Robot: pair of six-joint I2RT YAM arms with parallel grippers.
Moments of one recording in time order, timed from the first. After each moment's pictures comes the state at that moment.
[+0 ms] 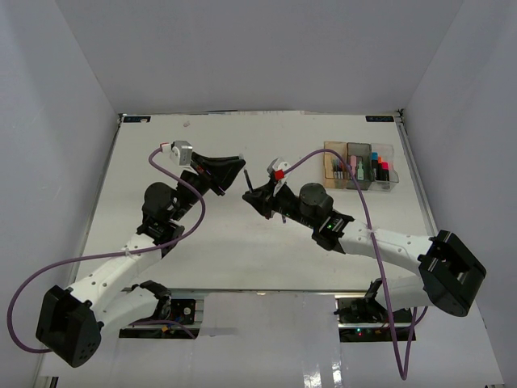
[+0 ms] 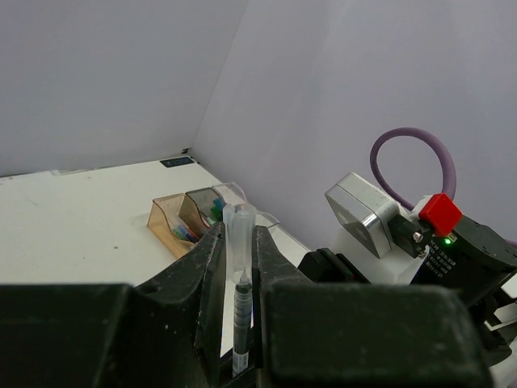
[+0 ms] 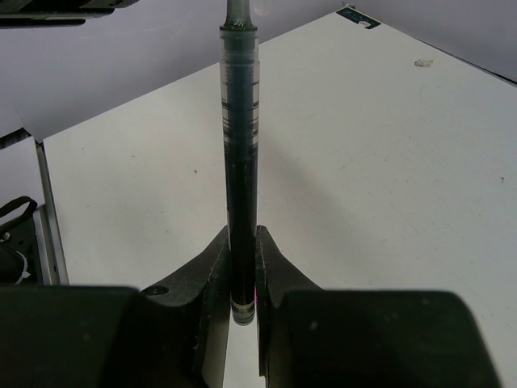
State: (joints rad) left arm -0.54 0.99 0.63 0.72 0.27 -0.52; right arm 0.94 1.32 0.72 0.60 -0.15 0.13
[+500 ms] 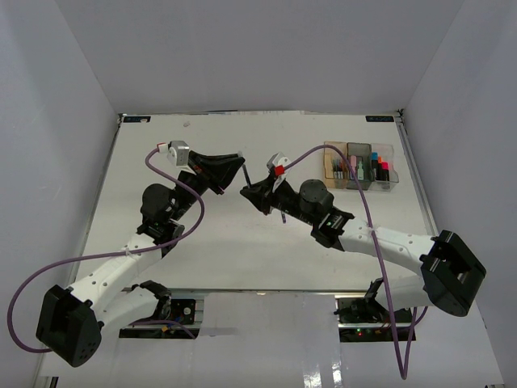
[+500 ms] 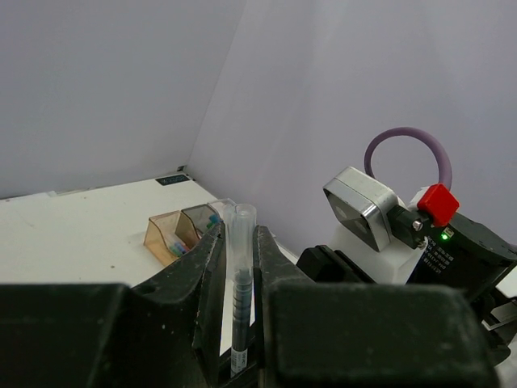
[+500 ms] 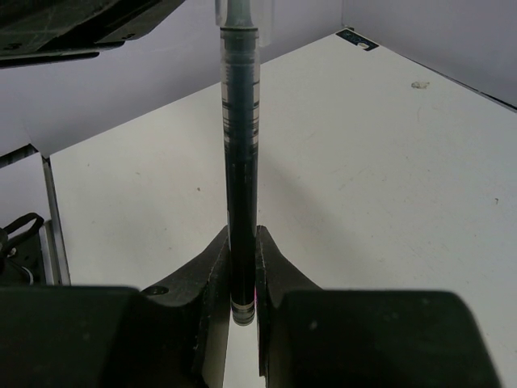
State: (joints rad) left arm -0.54 0.99 0.63 0.78 0.29 -0.53; right arm 0.94 1.32 0.76 0.59 -0.15 0.13
